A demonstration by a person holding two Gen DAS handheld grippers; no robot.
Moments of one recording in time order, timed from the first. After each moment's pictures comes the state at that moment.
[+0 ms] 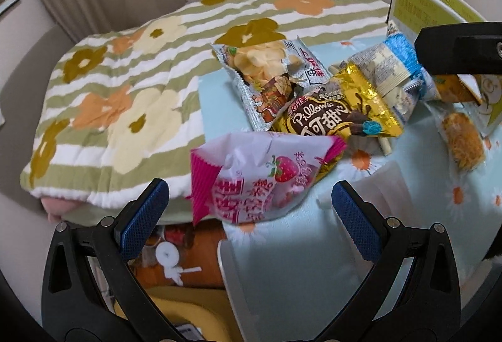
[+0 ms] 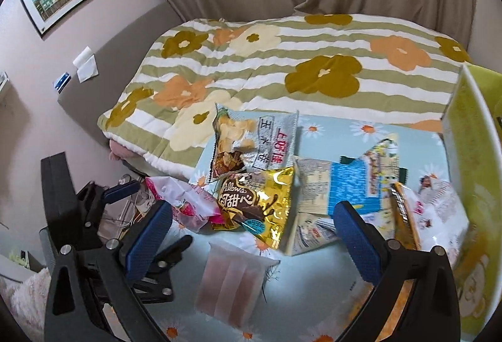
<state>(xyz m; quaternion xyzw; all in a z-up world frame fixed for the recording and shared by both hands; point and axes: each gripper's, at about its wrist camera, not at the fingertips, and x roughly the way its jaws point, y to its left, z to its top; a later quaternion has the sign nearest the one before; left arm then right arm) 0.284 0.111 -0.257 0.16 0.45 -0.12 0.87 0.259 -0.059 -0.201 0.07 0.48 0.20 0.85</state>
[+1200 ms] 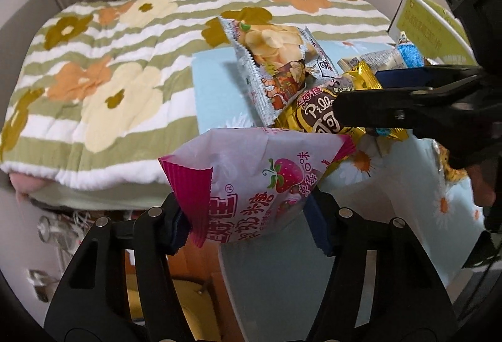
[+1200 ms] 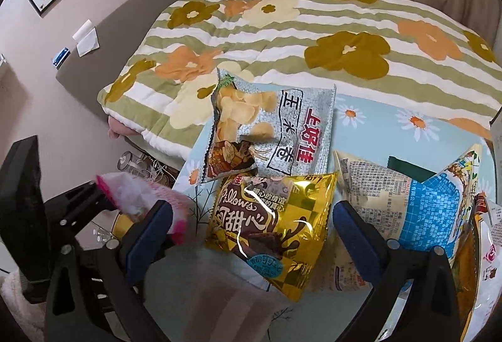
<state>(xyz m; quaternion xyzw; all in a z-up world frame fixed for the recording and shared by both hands) 0.298 0.143 -0.271 0.07 0.49 -0.16 0.86 0.302 -0.023 -0.256 0.05 0.52 0.22 0.83</state>
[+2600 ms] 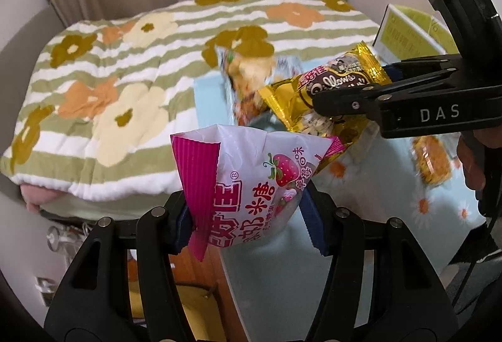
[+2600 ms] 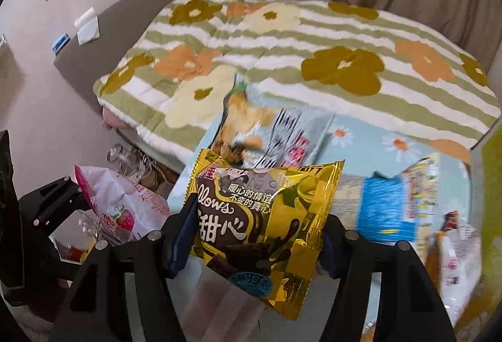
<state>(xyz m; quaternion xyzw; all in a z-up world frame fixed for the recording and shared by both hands) 0.278 0.133 -0.219 0.09 0.46 -0.16 0.87 0.293 -0.030 -0.214 0.02 0.49 0.21 0.84</state>
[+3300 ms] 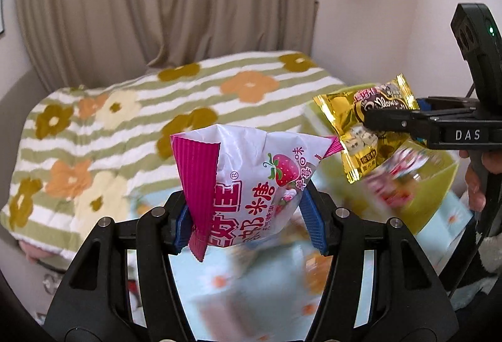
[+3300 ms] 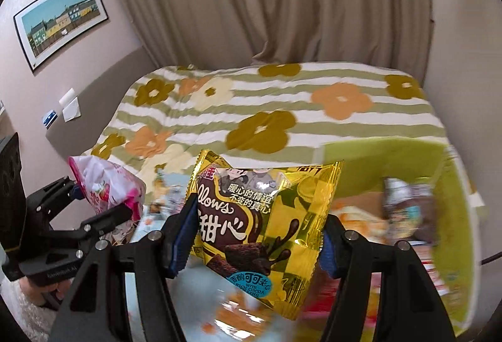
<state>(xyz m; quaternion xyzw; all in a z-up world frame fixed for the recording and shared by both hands) 0.289 -0.059 -0.080 0.08 0.35 -0.22 0.91 0.248 -0.270 -0.084 0.07 0.40 0.12 0.91</state>
